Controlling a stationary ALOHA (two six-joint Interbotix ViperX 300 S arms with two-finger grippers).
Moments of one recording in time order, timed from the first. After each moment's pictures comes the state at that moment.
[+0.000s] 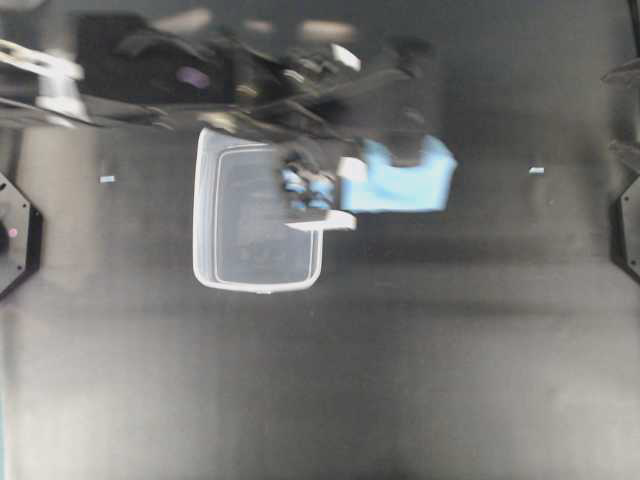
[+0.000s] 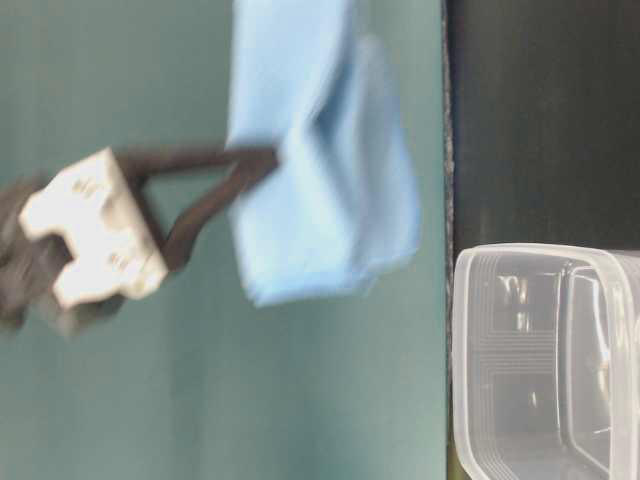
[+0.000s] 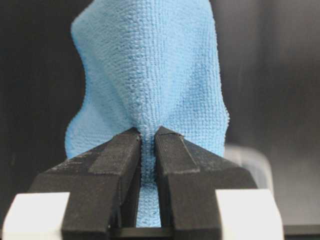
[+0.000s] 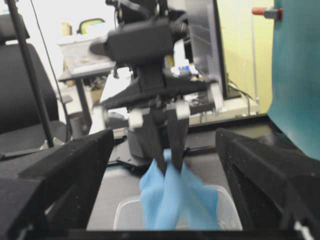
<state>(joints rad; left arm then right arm) 0.06 0.08 -0.02 0.04 0.91 0.08 -0.09 -1.23 1.22 0.02 -0.13 0.10</state>
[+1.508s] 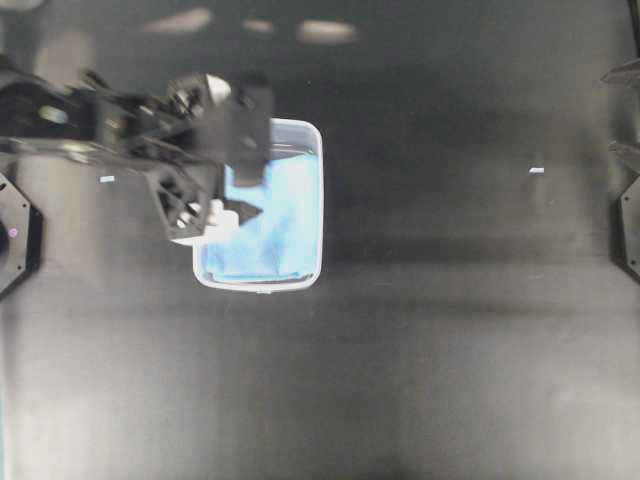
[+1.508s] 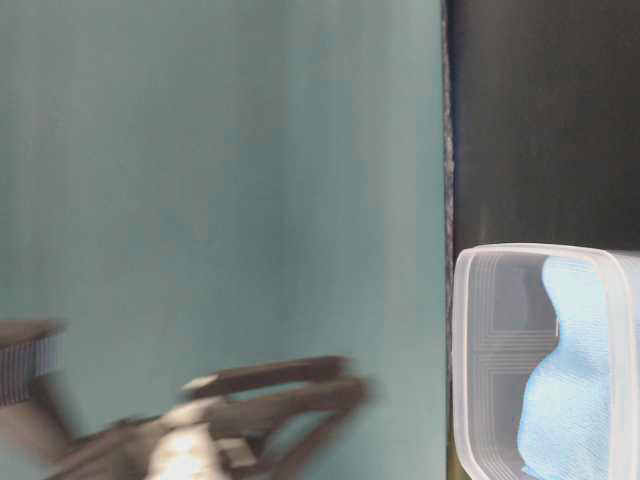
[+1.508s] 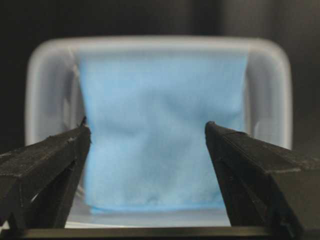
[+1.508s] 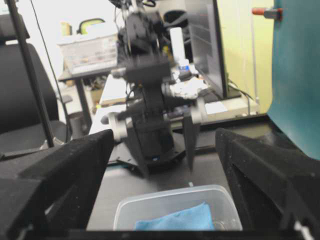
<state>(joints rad) 0.07 -0.25 0.50 0.04 0.60 0.06 -0.10 -1.23 1.22 0.02 -0.13 0.10</state>
